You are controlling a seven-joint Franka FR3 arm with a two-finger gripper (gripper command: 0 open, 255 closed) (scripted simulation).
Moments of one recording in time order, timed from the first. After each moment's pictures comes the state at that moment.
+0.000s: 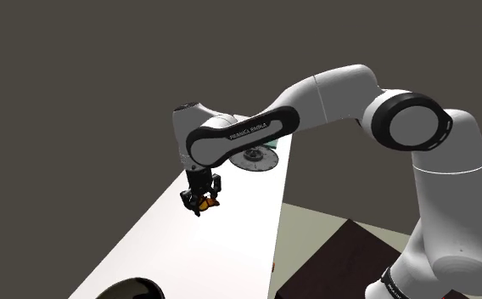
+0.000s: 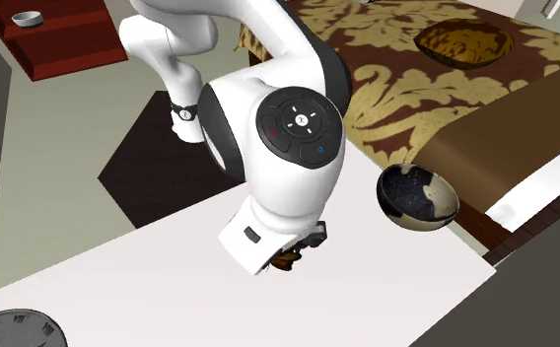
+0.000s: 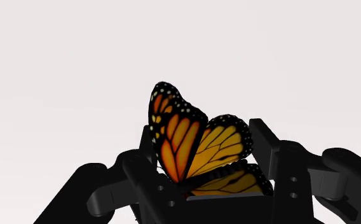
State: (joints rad) arm 0.26 0.51 0.35 -1.60 -0.13 1.89 0.53
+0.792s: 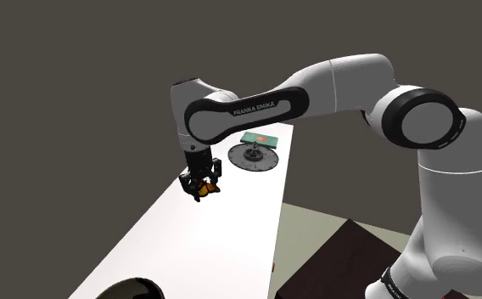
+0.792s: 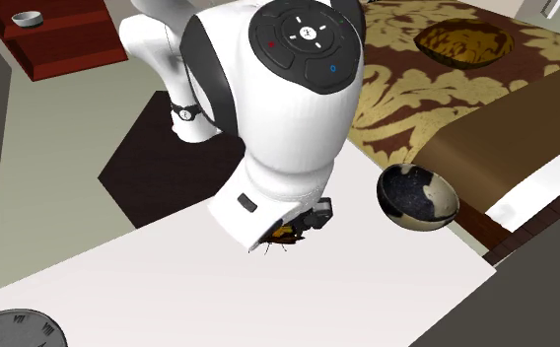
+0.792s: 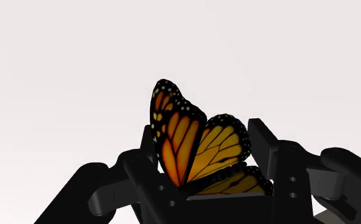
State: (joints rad) arm 0.26 0.46 0.36 -1.51 -0.11 1.75 0.52
